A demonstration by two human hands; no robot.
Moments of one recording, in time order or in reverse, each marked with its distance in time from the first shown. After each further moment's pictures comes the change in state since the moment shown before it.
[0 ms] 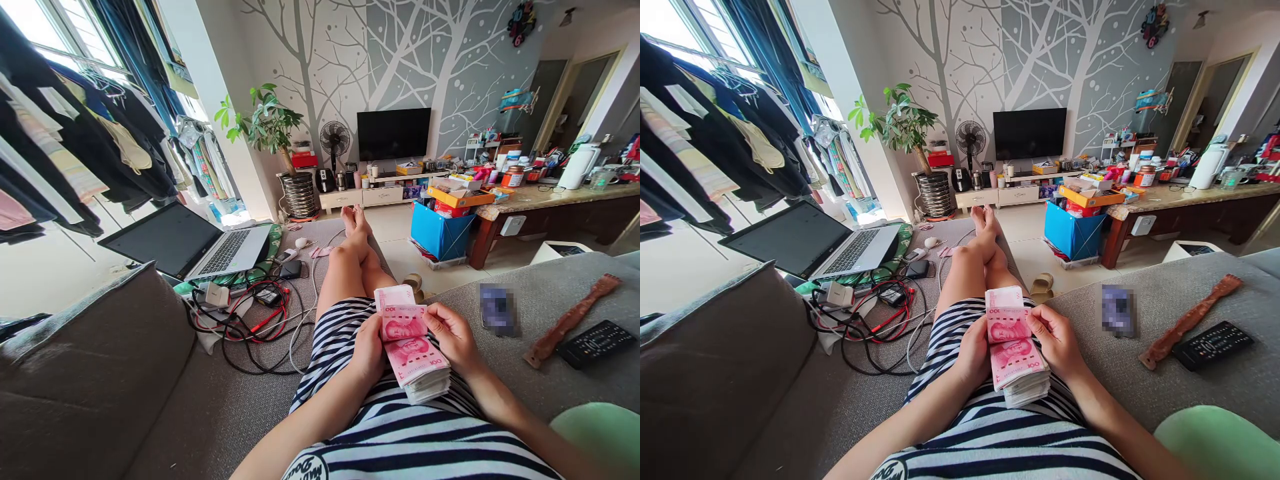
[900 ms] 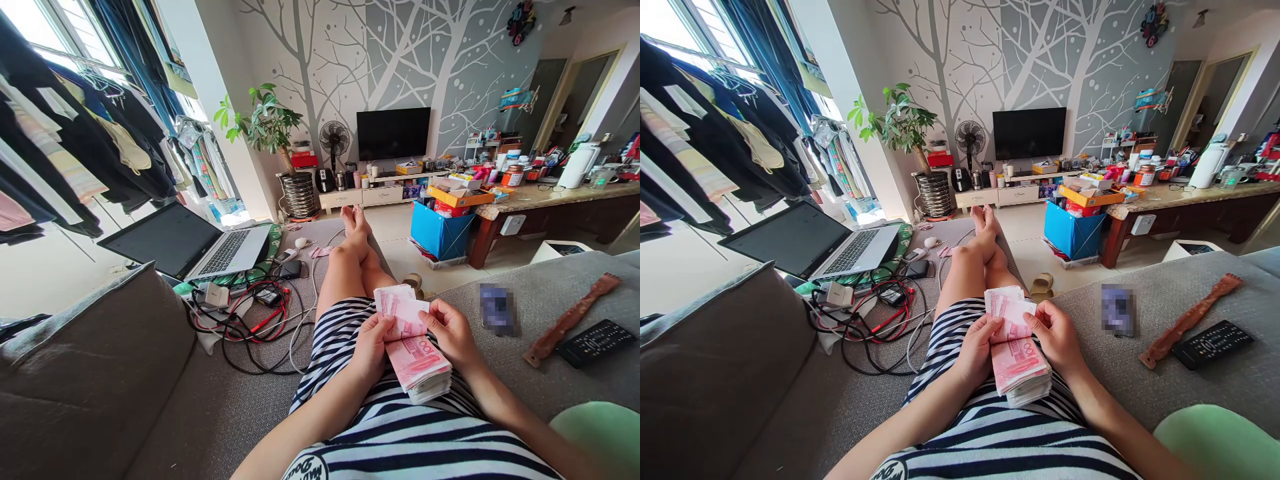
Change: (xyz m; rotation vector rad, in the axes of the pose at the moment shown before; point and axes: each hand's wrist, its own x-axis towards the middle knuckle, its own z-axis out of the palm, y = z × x) left_hand -0.009 0.006 0.003 -0.052 -0.141 -0.088; right_hand 0.005 0.015 0.001 -0.002 0.092 0.102
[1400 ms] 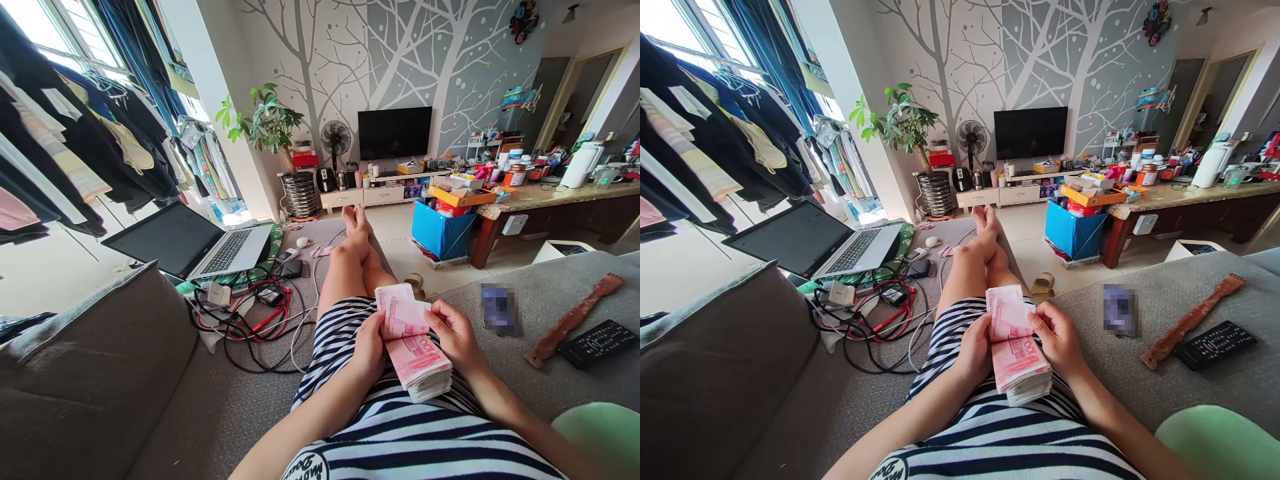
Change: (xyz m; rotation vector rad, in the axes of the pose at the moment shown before) left_hand 0.009 -0.003 -0.004 -0.023 0.116 0.049; right_hand -0.005 -0.005 0.000 0.027 -0.027 -0.084
